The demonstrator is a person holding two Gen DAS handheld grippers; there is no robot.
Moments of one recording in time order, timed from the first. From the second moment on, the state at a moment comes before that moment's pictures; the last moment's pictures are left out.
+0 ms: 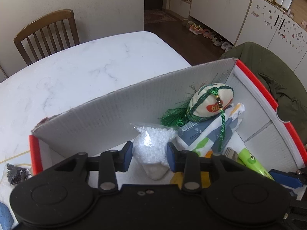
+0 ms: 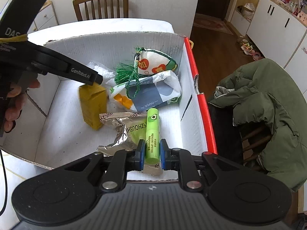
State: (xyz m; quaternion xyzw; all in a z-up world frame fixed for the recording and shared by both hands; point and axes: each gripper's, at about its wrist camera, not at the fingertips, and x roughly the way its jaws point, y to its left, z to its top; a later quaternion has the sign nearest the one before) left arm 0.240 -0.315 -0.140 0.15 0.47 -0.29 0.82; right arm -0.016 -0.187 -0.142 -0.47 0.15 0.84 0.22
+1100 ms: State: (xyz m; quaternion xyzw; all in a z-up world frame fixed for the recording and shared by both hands) left arm 0.203 -0.291 -0.093 0.12 0.43 -0.31 0.84; right arm 0.017 -0.193 -0.104 -0.41 0.21 0.87 0.19
